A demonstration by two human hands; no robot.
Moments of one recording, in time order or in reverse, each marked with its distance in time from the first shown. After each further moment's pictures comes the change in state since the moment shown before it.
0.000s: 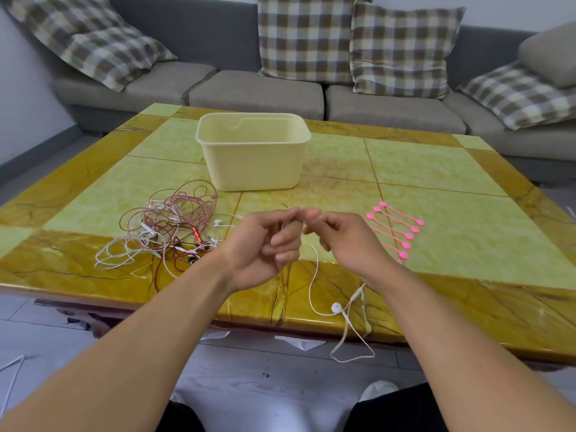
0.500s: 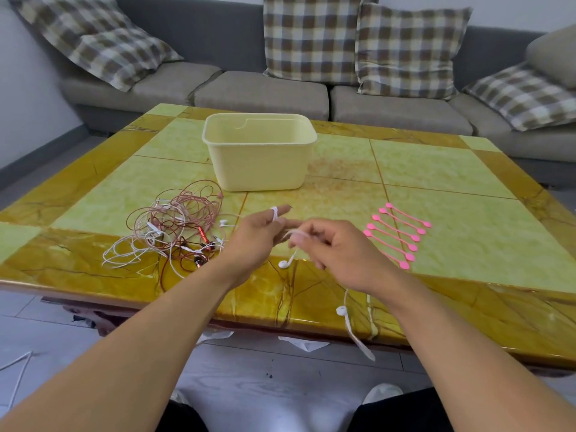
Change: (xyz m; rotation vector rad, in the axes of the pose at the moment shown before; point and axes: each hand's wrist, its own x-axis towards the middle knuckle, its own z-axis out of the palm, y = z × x) left_hand 0.013 -0.009 -0.038 0.692 0.401 0.207; right_hand -0.019 -0.018 0.006 -0.043 -0.242 -0.160
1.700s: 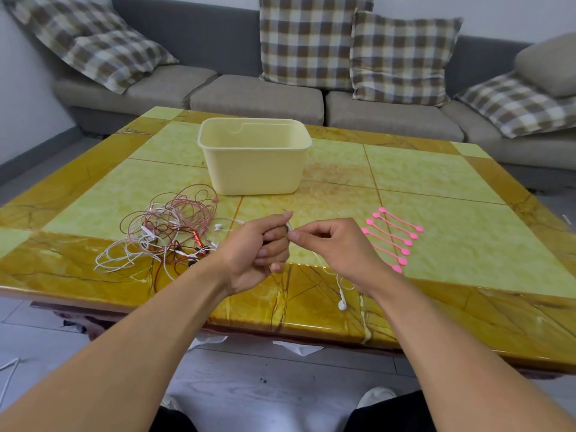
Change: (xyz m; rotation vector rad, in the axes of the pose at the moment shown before) left_hand -0.018 0.028 0.006 -0.512 -0.252 -0.250; right_hand 0.013 0.008 -0.002 0.202 0.188 0.124
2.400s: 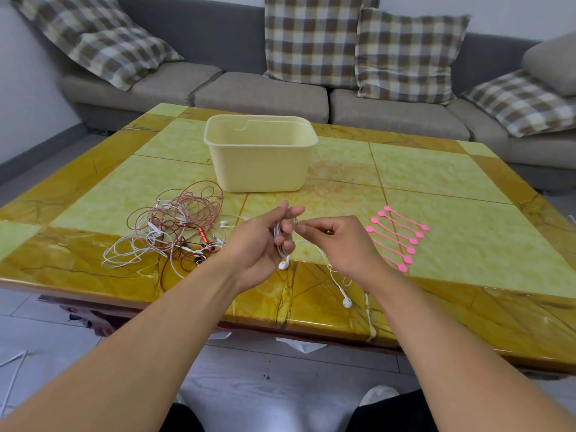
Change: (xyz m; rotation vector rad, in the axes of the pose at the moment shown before) left_hand 0.003 0.000 0.007 -0.222 0.224 0.084; right_hand 0.010 0.012 0.007 -0.119 0.060 -0.010
